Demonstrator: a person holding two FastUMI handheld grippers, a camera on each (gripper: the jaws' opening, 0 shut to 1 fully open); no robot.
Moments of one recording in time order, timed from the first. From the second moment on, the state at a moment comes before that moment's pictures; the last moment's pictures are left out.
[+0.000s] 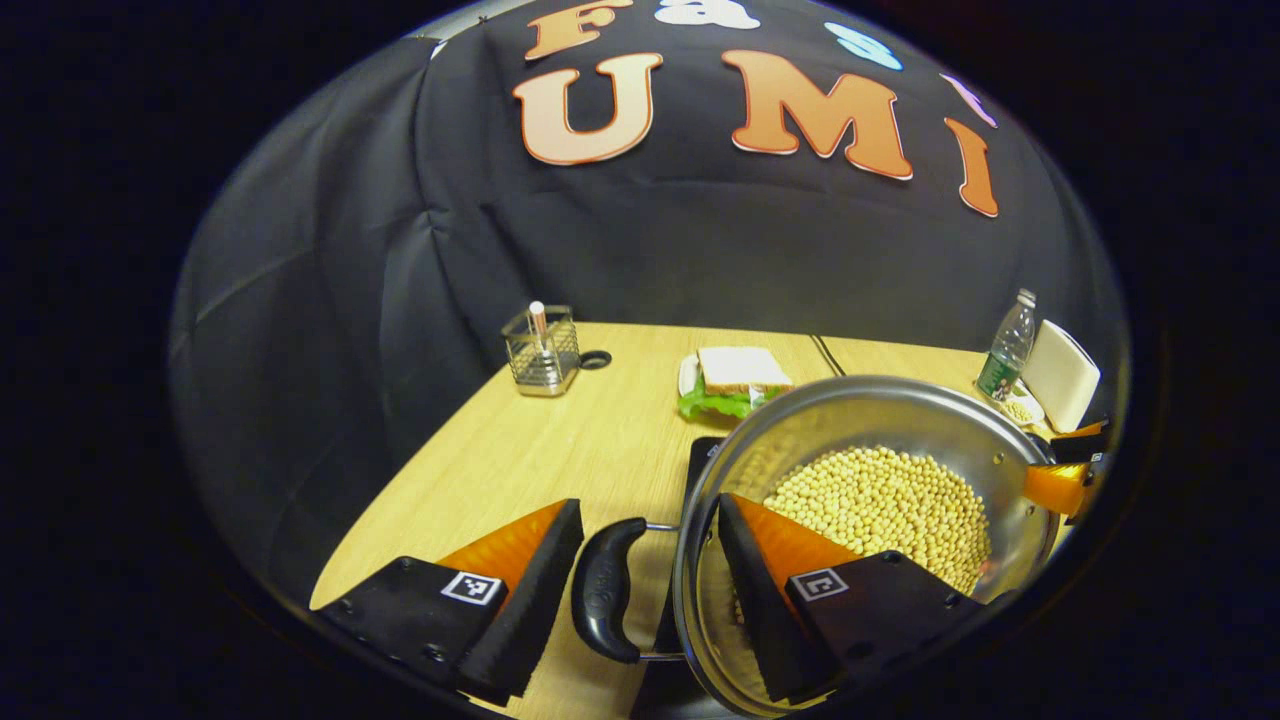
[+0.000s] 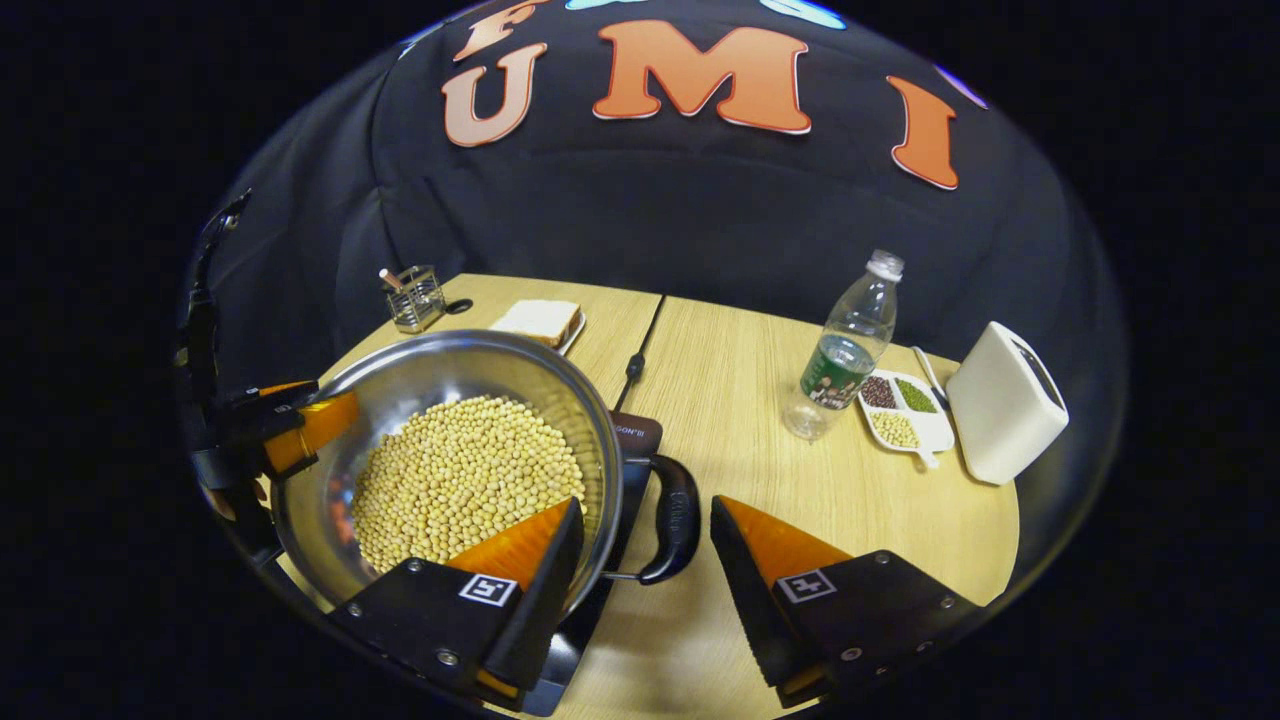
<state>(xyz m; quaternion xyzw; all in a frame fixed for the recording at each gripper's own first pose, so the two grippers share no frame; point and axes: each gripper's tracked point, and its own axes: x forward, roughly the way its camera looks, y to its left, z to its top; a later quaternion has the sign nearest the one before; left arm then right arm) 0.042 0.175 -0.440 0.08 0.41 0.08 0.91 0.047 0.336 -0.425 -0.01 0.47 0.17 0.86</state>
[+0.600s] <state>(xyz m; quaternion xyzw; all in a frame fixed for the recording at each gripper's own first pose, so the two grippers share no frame) 0.061 0.086 -0.262 0.06 0.23 0.05 0.97 0.059 0.194 -0.232 0.02 0.27 0.13 0.95</state>
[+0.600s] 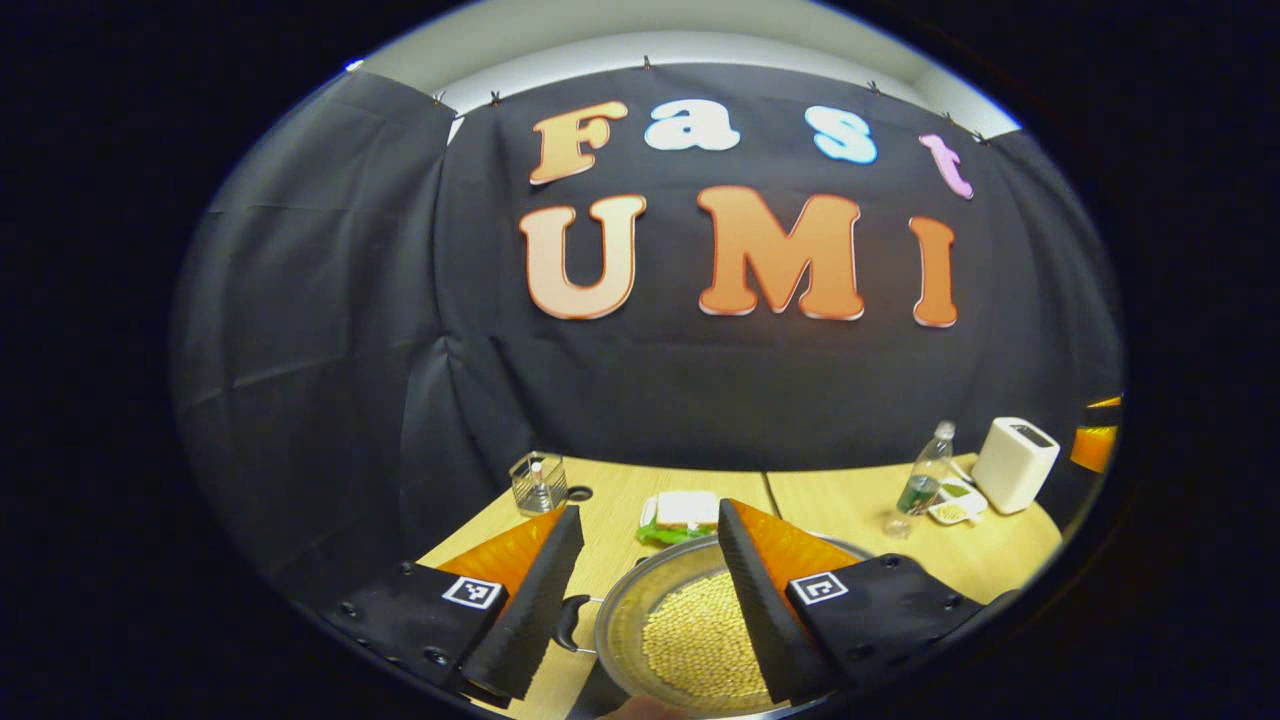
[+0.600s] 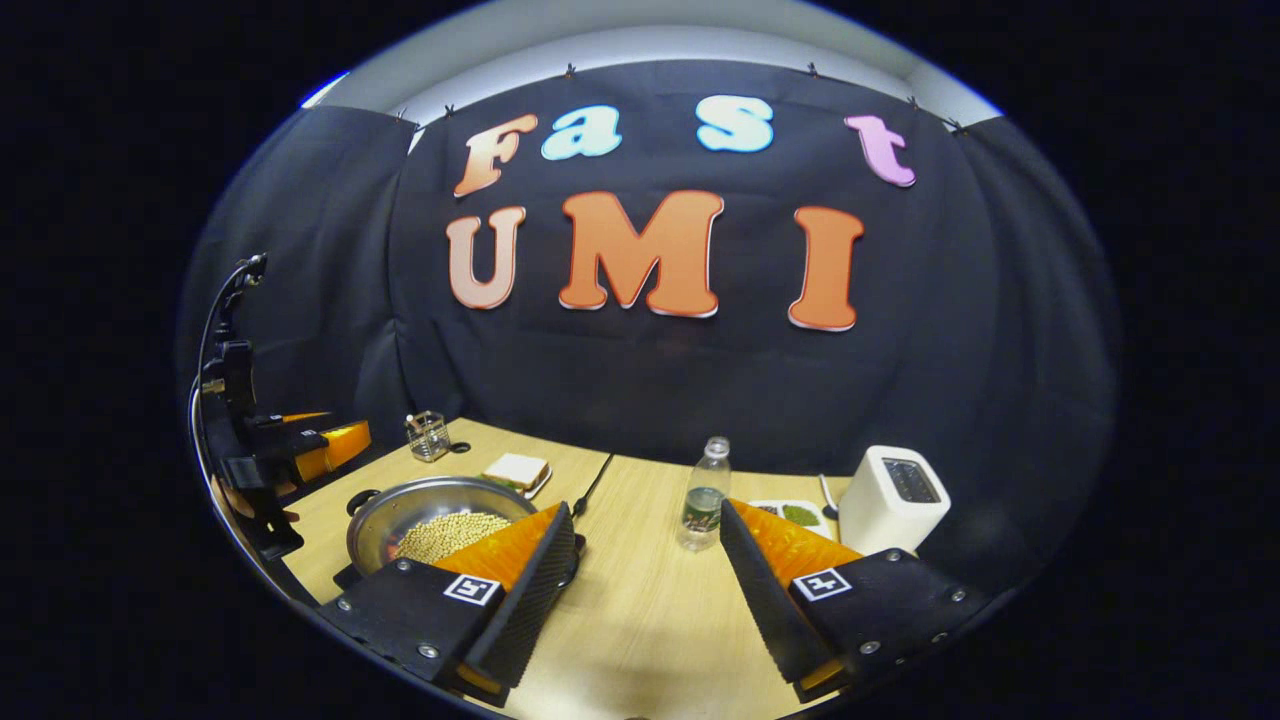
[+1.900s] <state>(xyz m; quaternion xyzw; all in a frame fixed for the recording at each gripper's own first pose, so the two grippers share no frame) -0.019 0.019 0.001 0.00 -0.04 0.02 1.00 0.022 0.042 -0.010 -0.01 0.00 0.06 1.00</state>
